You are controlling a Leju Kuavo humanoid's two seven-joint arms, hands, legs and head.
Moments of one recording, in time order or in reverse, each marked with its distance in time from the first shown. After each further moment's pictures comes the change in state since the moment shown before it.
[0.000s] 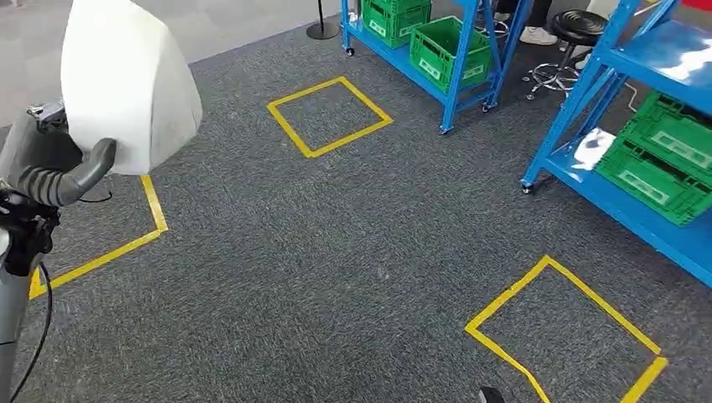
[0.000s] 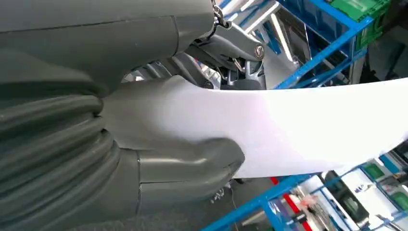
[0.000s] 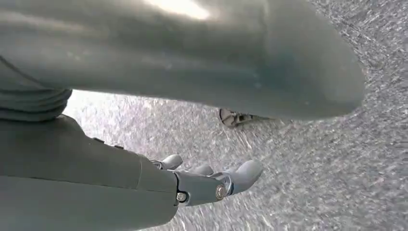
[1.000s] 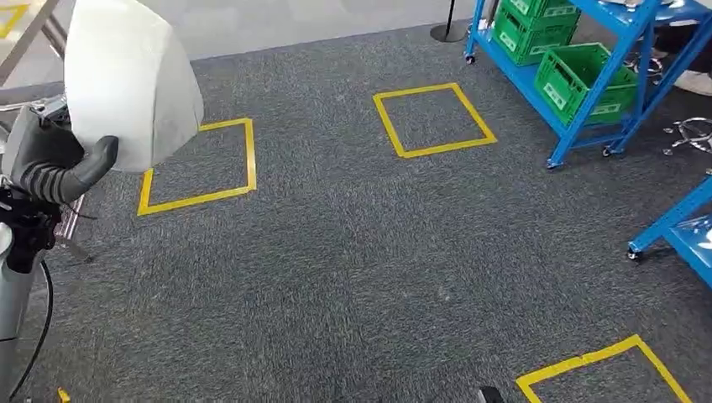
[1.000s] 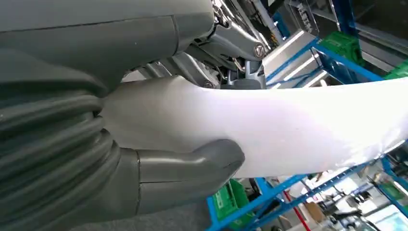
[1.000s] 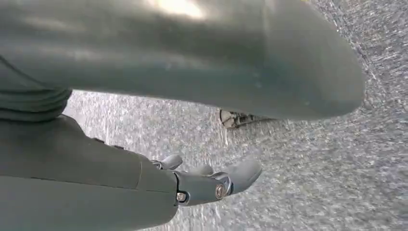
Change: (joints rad) left arm -0.009 0.009 -0.014 0.006 0.002 0.016 -0.004; right arm -0.006 0.002 0.000 0.000 0.001 -0.003 0.003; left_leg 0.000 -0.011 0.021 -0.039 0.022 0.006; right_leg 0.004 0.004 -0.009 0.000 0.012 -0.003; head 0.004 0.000
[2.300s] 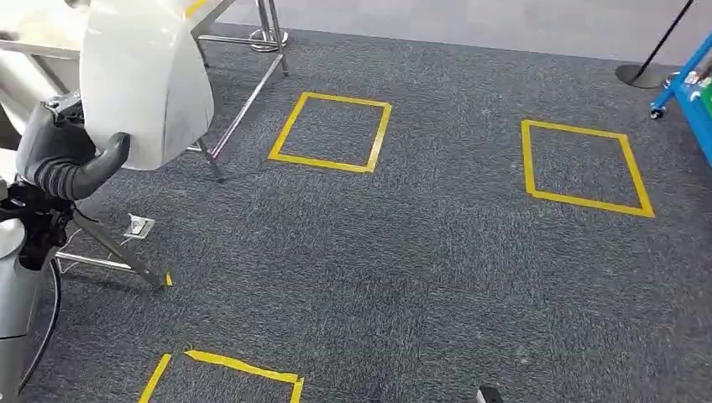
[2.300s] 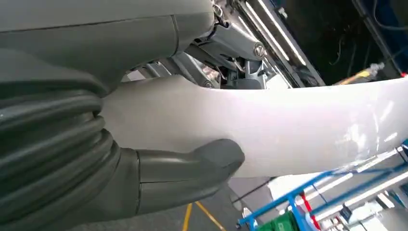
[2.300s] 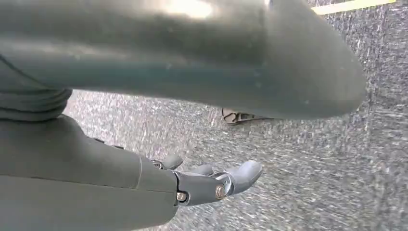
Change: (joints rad) left arm -0.011 -0.029 -0.024 0.014 0.001 0.012 0.012; right arm 0.000 0.003 -0.004 0.000 0.005 0.000 0.007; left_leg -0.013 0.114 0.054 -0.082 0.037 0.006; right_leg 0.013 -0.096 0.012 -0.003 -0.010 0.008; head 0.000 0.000
